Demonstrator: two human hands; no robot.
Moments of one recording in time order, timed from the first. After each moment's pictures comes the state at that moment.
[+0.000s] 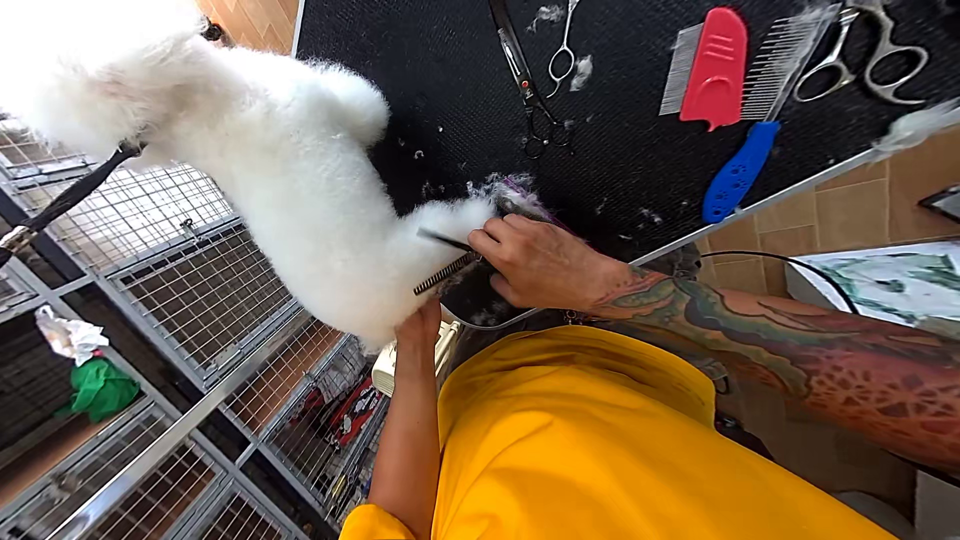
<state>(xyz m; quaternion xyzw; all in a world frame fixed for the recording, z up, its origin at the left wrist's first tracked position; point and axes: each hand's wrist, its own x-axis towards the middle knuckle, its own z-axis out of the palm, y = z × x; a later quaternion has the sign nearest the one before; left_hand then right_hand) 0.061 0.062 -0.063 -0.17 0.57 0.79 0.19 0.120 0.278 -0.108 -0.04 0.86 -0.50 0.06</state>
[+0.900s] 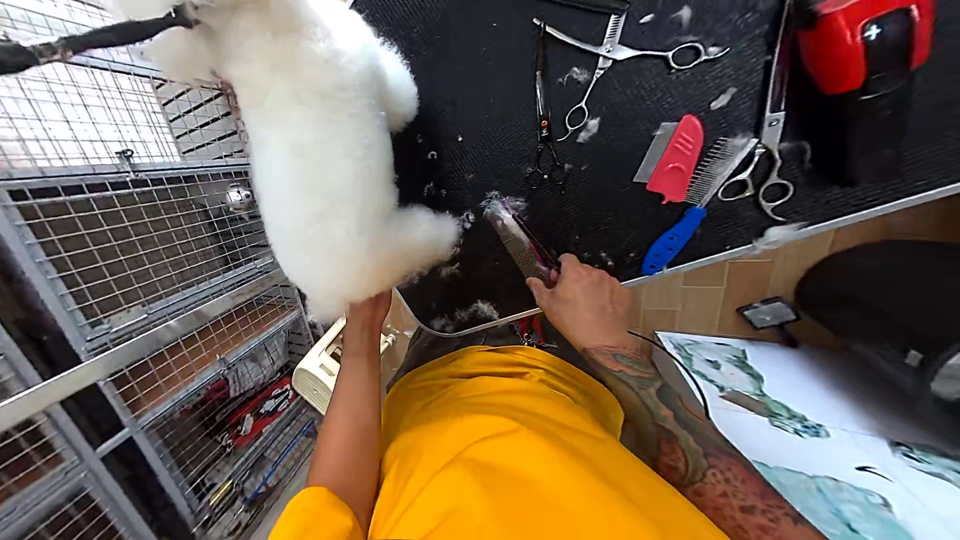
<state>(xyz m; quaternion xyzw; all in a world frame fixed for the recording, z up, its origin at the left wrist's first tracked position) 0.046 0.032 -0.054 -0.24 0.59 0.76 0.14 0.182 0.295 -0.102 0.31 0.82 -0.34 0.34</state>
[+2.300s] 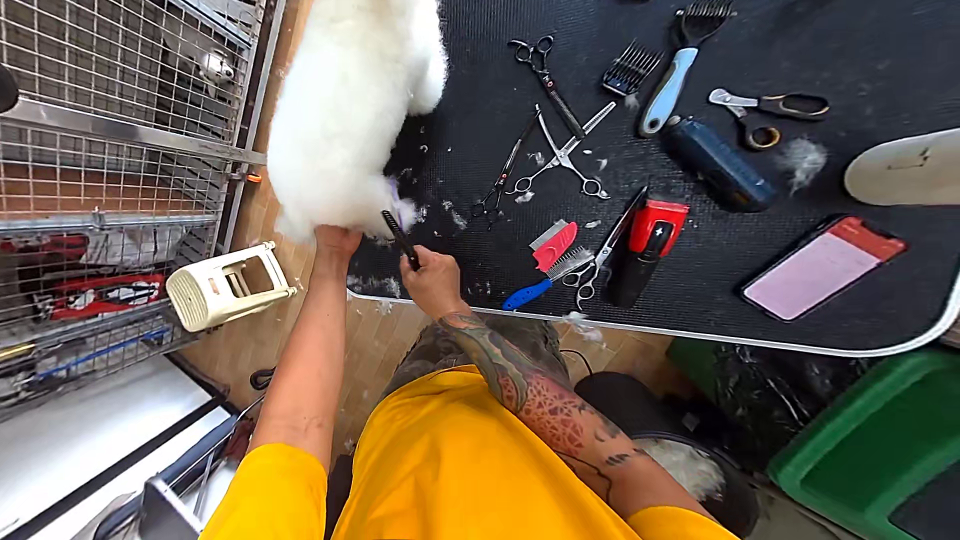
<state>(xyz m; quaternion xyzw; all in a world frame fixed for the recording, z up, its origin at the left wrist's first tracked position) 0.064 0.106 -0.064 -0.28 0.48 0.83 -0.03 0.139 0.287 -0.072 0.04 0.84 -0.50 0.19</state>
